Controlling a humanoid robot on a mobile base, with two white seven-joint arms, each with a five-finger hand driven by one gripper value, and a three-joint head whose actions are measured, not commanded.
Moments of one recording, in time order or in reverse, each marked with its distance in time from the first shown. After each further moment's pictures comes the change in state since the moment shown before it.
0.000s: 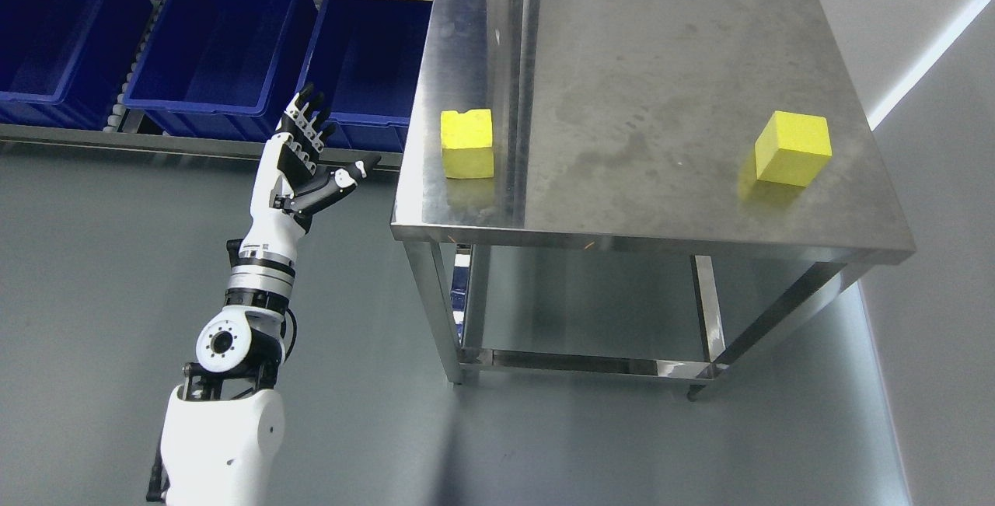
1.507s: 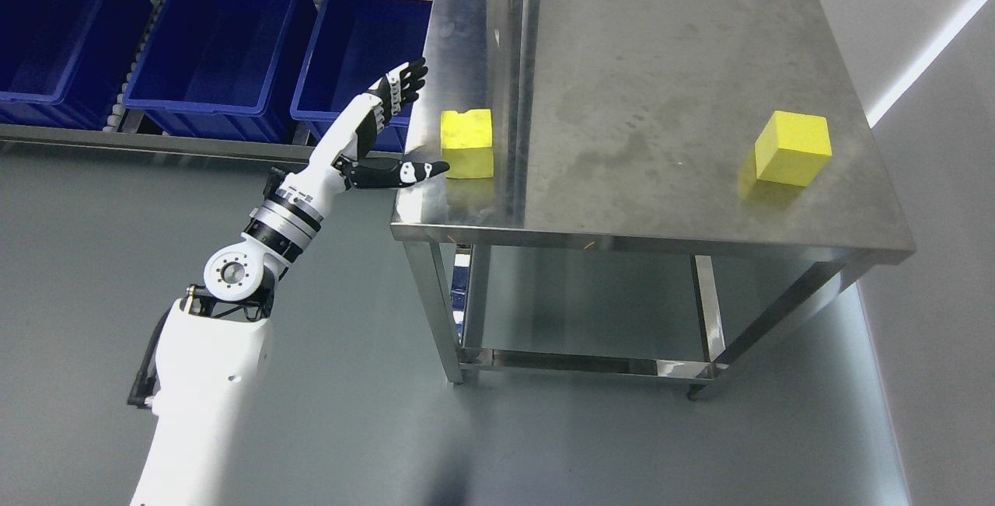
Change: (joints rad) left arm -0.245 0.143 -0.156 0.267 -0.168 -0.199 -0.365; right arm 0.000 0.000 0.000 0.000 -0.001 0.000 0.000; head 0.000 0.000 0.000
